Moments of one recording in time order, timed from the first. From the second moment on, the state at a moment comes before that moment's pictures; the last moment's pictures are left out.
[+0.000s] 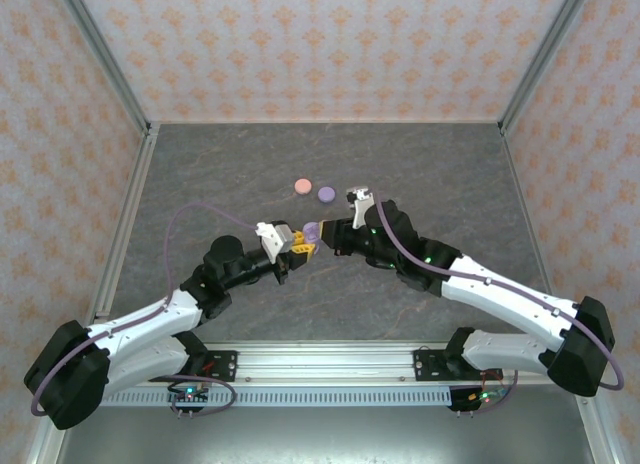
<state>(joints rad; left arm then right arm) -0.64 0.99 0.35 0.53 0.36 0.01 0.91 1.12 0.88 -0.16 0.00 0.66</state>
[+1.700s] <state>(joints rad) -0.65 0.96 0.35 0.53 0.36 0.01 0.92 1.13 0.95 -0.27 0.03 0.60</state>
